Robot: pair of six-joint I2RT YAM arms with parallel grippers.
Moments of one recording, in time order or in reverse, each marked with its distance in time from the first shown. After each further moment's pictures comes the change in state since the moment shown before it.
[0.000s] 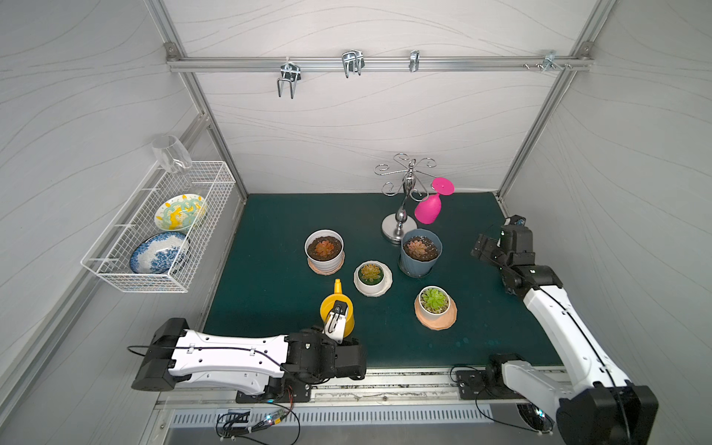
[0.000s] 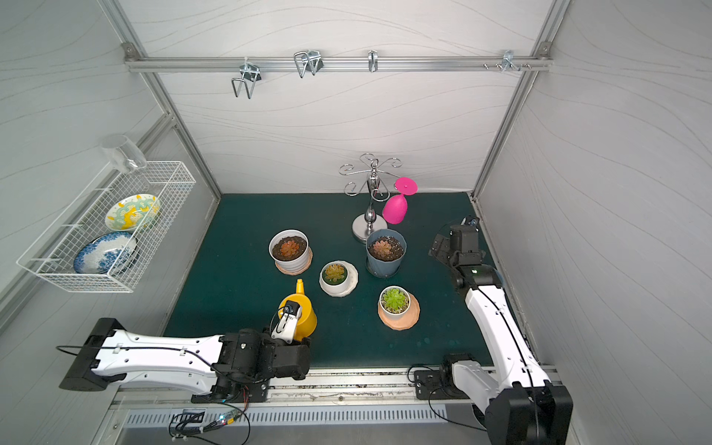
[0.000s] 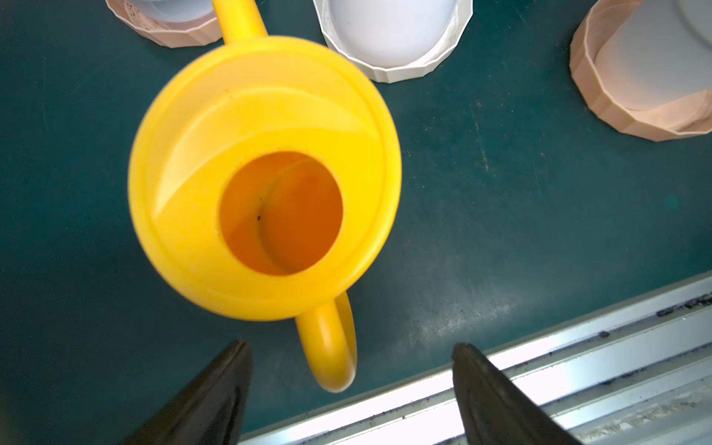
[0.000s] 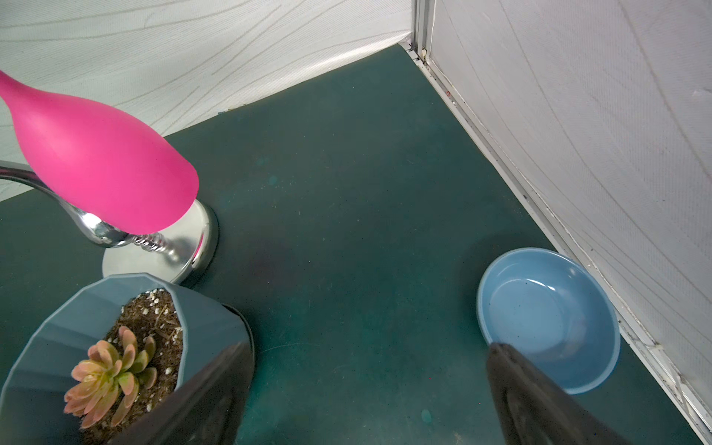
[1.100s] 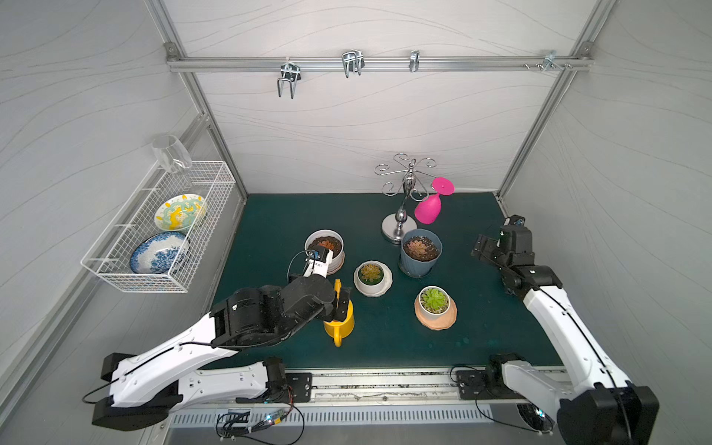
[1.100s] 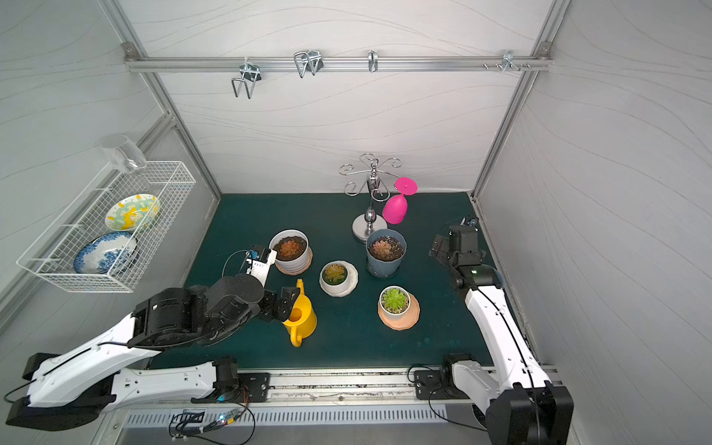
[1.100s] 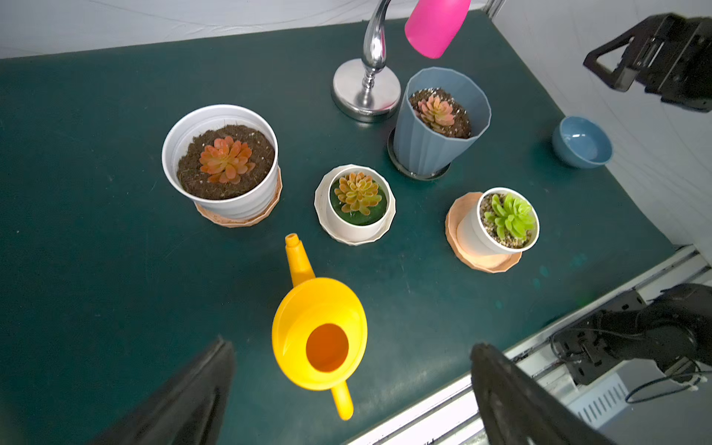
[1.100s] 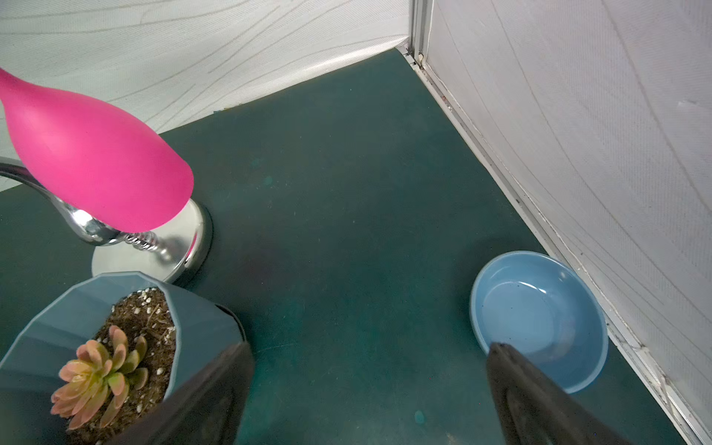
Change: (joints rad) left arm 0.331 -0.130 0.566 -0.223 0.068 0.468; right arm 0.011 -0.004 0.000 -0.003 0.022 -0.017
